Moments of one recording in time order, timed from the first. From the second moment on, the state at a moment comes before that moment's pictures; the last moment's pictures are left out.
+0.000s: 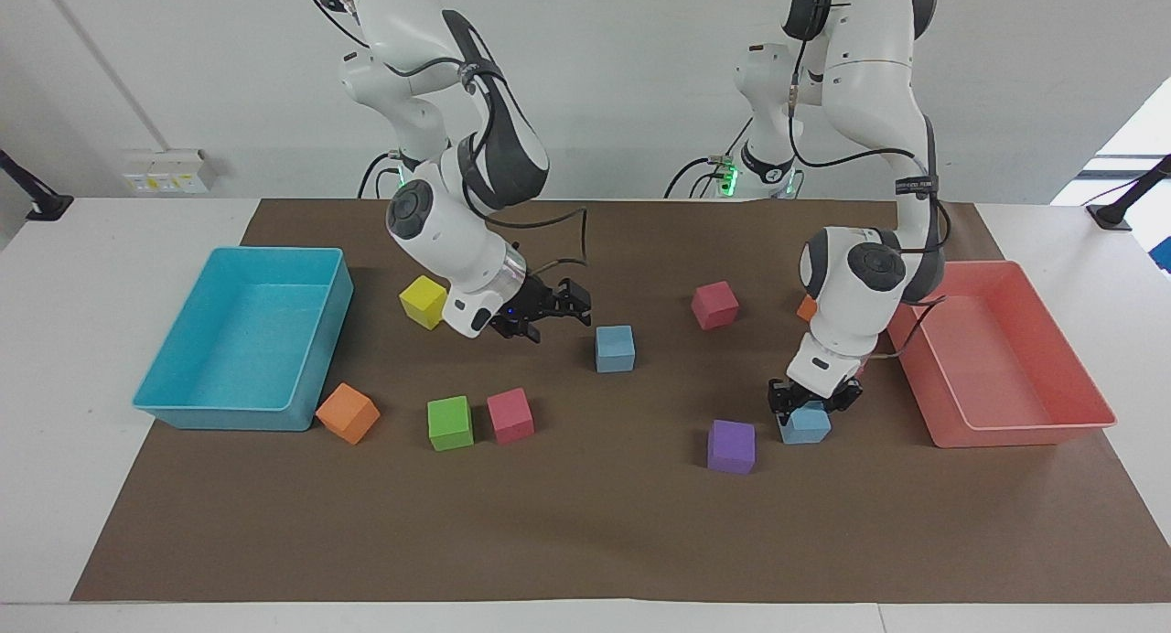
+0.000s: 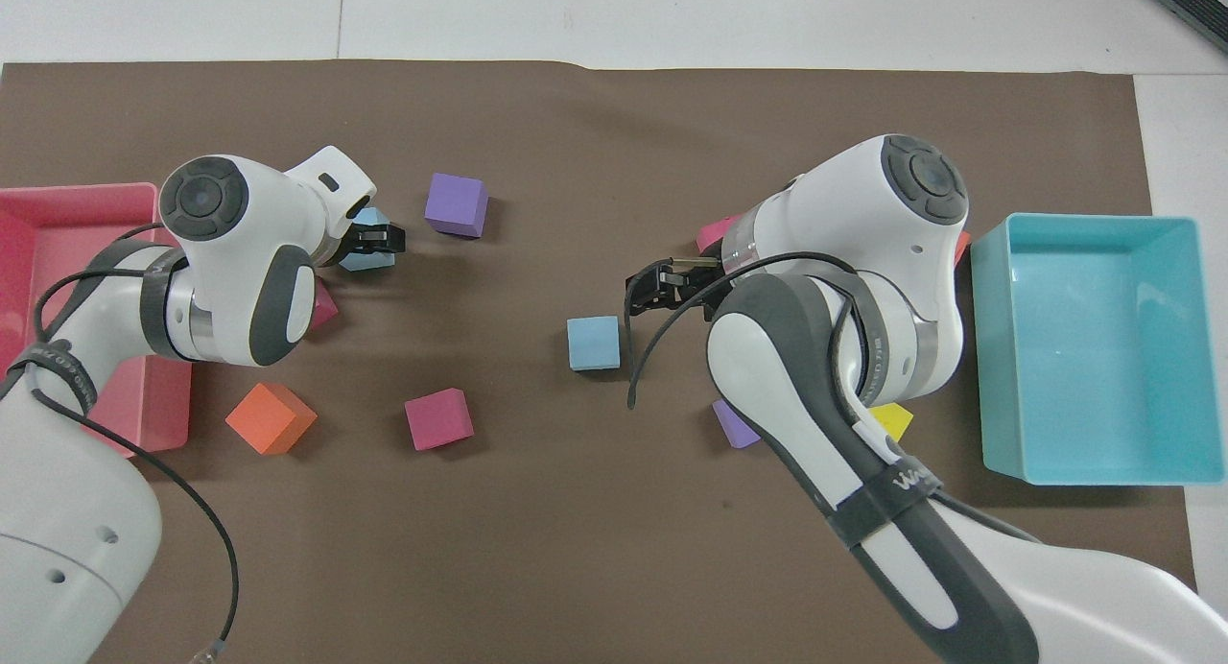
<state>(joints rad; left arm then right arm) -0.25 0.43 0.05 -1.85 -0.01 2.45 -0.17 0.37 0.32 -0.03 -1.84 0.71 2.18 -0.13</state>
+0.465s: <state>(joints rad) -0.28 0.32 0.04 -1.84 -0.01 2.30 -0.17 0.37 0.35 -0.03 -1.91 0.93 2.26 -0.32</state>
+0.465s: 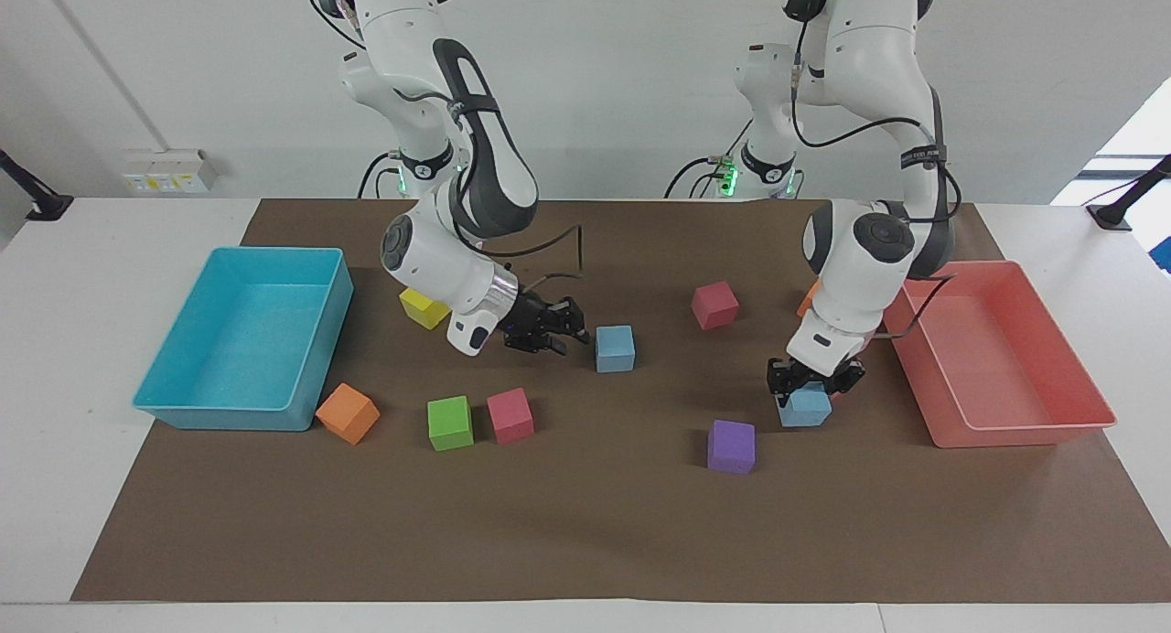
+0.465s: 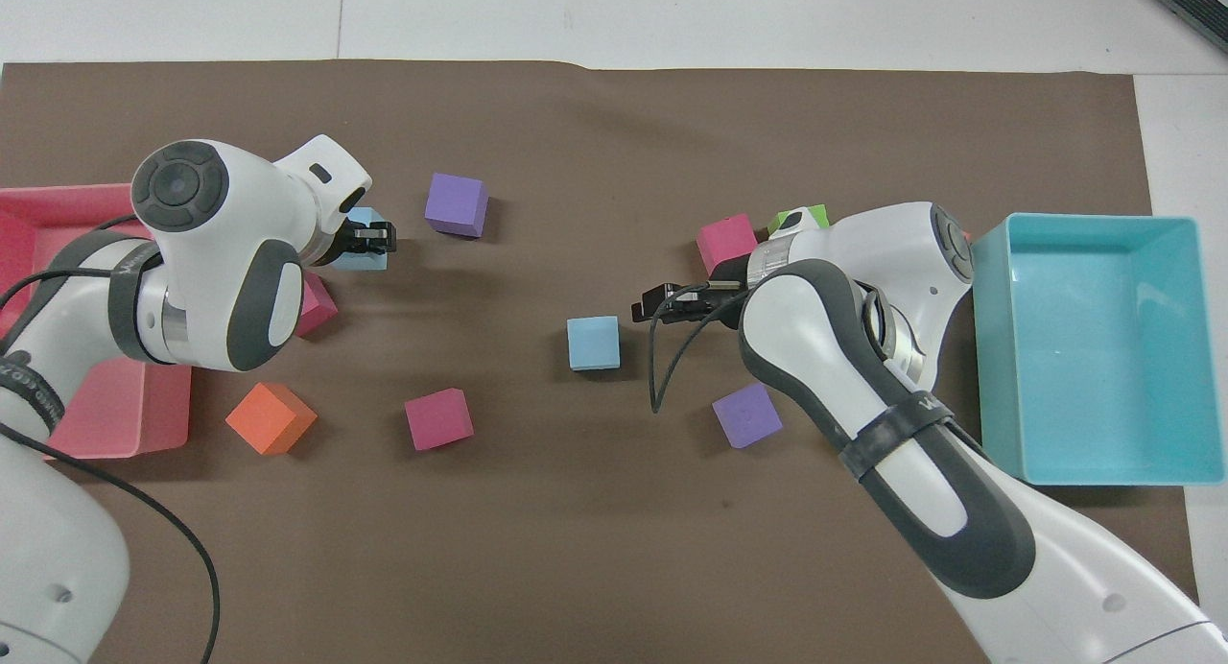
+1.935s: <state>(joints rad) -0.67 0.30 0.04 -1.80 -0.01 2.25 -0.61 0.36 0.42 -0.03 -1.99 1.35 2.28 -0.58</state>
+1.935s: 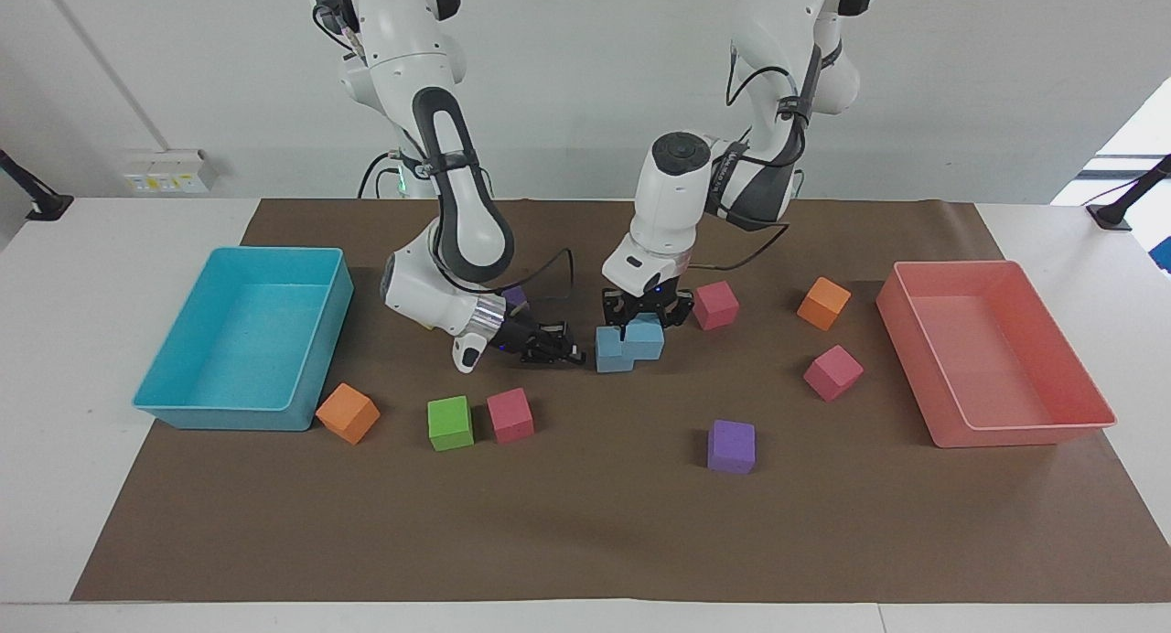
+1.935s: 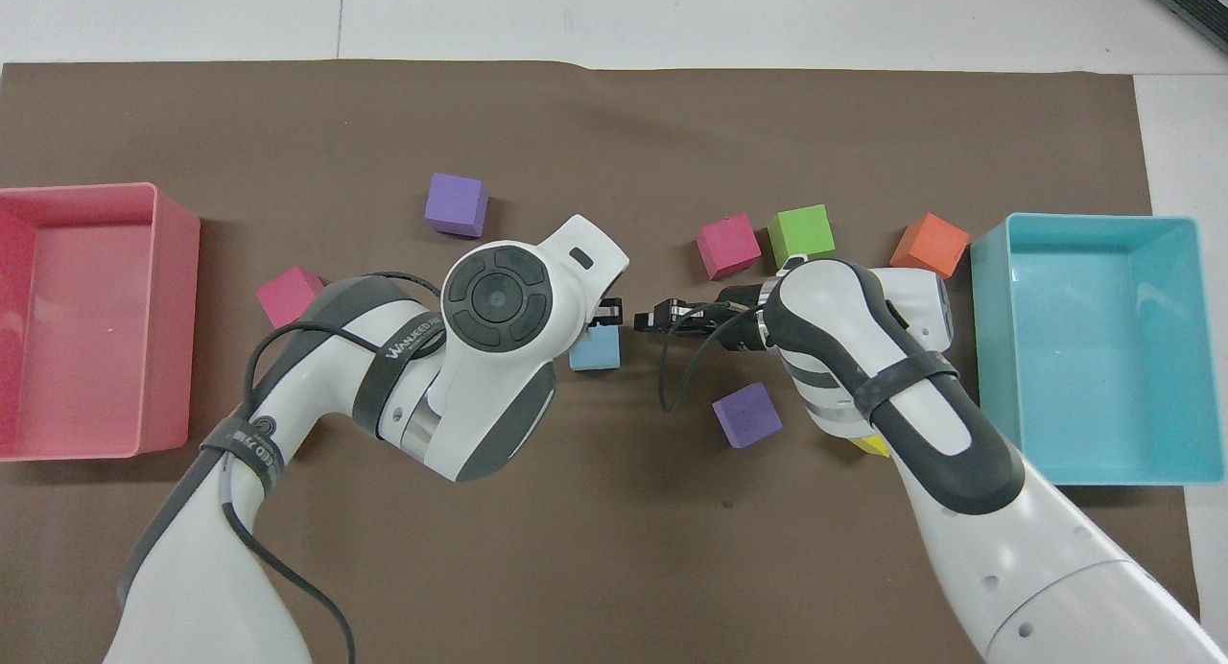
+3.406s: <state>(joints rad) -0.72 0.34 0.04 -1.80 -0.01 2.26 -0.65 0.36 0.42 -0.03 -1.99 1.35 2.28 -0.58</state>
